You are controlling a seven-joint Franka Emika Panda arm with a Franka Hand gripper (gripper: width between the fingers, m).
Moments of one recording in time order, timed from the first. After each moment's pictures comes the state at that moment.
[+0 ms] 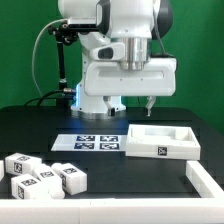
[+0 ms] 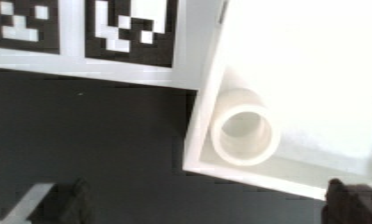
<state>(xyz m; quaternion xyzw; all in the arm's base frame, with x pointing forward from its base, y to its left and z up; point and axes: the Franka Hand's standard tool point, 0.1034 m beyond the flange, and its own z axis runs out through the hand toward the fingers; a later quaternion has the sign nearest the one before) 0.390 0.046 0.083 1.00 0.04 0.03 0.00</state>
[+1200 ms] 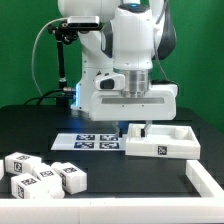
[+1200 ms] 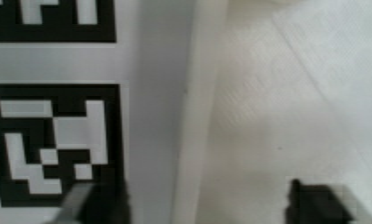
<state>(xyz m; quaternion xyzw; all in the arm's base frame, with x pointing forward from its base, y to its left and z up) 0.353 0.060 0.019 1.00 -0.02 -0.03 -0.01</state>
